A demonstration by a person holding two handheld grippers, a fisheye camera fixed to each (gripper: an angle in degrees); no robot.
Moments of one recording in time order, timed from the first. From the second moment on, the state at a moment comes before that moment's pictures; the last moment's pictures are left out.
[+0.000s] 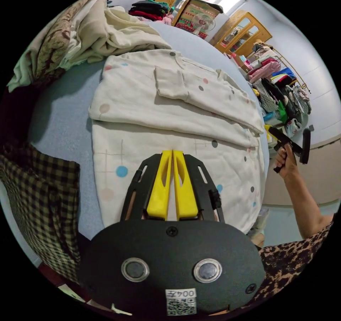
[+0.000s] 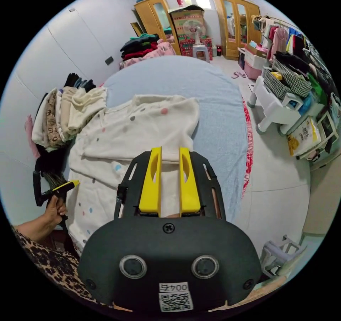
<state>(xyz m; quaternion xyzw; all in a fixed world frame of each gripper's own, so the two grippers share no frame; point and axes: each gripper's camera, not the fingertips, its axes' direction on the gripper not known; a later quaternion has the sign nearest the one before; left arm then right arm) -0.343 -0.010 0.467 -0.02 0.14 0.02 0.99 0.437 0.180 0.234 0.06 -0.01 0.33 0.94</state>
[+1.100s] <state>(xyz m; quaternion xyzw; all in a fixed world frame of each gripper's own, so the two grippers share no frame) -0.477 -0.065 0.403 0.07 0.13 -0.05 0.99 0.269 0.177 0.291 -0.10 -0.04 0.34 0.94</state>
